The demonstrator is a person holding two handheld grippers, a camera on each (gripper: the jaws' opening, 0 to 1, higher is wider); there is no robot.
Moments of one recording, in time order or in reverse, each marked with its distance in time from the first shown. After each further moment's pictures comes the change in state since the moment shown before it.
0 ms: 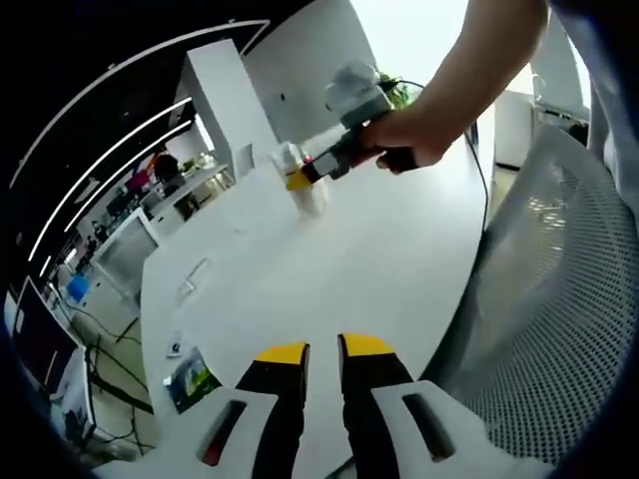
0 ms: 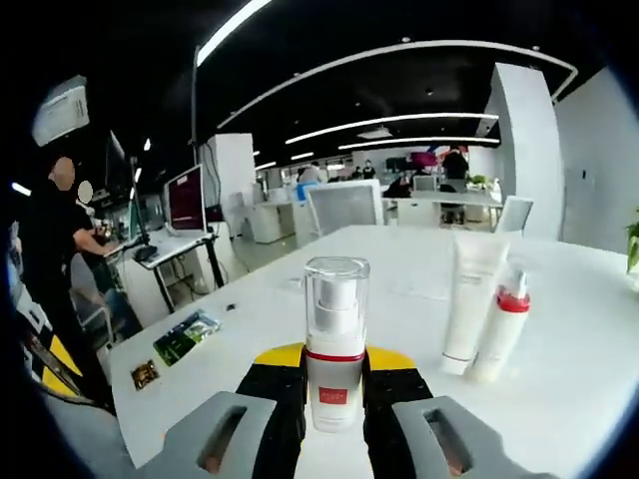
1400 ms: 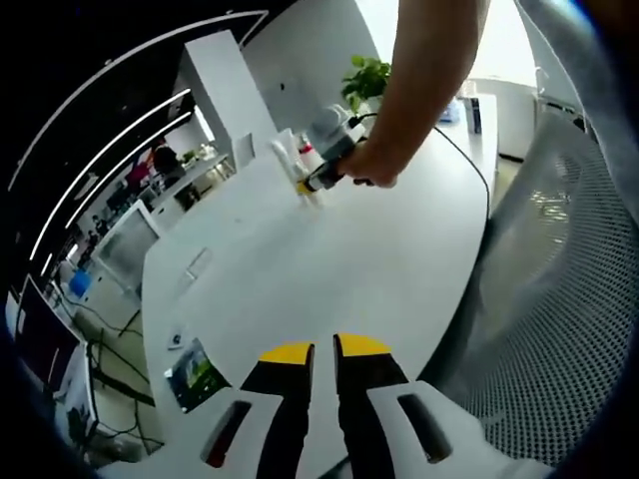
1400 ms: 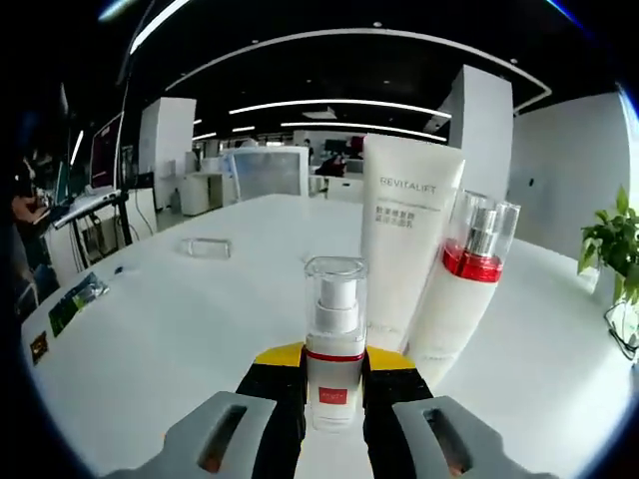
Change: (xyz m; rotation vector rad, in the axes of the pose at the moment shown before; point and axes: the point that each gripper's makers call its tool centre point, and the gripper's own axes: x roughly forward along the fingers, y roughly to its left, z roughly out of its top) left arm 0.005 0.000 -0.009 0.002 0.052 0.002; right arm 0.059 -0.107 -0.050 -0.065 0.069 -0.316
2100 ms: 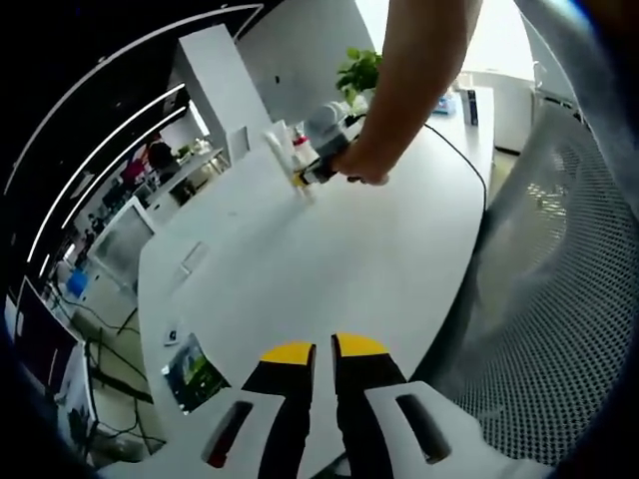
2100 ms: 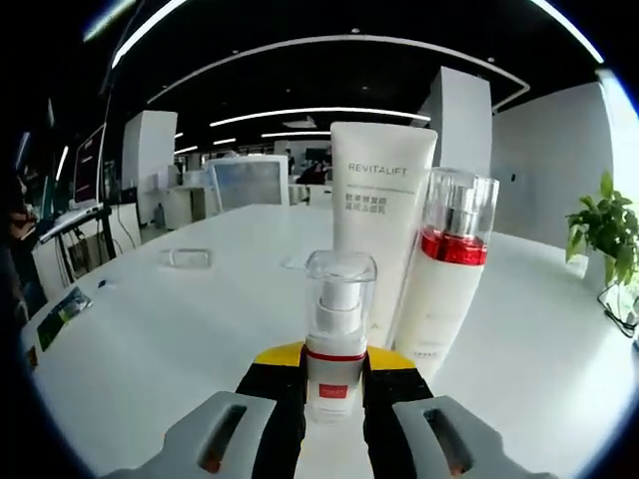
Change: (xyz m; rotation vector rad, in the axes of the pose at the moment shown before) left arm 0.002 -0.003 -0.006 0.011 0.034 -0.011; right arm 0.008 -0.013 -0.001 0.065 -0.028 -0.076
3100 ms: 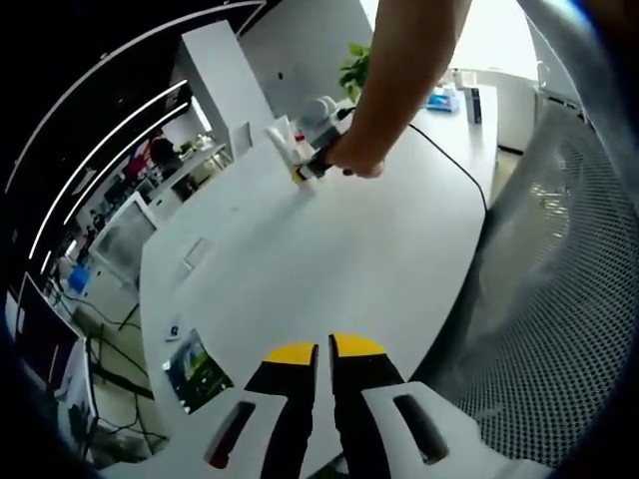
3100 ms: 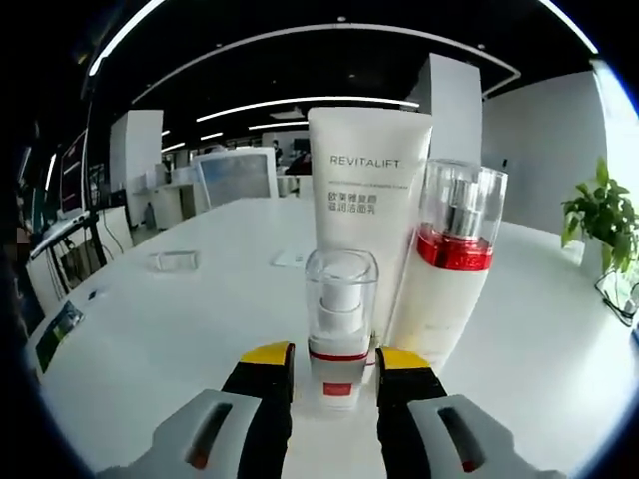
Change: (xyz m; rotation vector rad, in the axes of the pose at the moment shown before) left arm -0.001 0.003 -0.003 -0.011 0.011 0.013; right arm 0.012 -0.003 0.002 0.046 0.054 -0.023
